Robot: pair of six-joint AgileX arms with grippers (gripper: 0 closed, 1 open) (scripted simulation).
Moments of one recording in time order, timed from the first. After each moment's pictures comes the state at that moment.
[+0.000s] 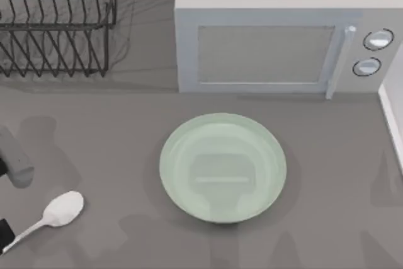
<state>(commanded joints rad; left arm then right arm) 0.01 1.29 0.80 -1.08 0.00 0.90 0.00 0.00 0.00 0.00 0.00 0.00</state>
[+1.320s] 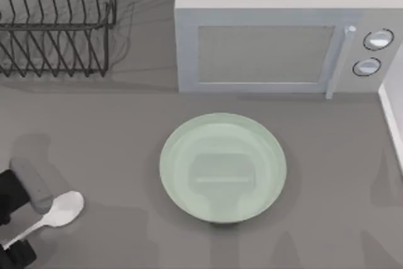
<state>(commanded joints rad) 0.01 1.53 0.54 -0.58 0.00 0.91 0.00 0.00 0.00 0.00 0.00 0.00</state>
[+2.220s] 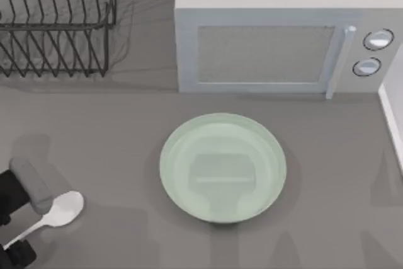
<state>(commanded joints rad) 0.01 1.53 0.54 -0.58 0.00 0.91 0.00 0.00 0.00 0.00 0.00 0.00</state>
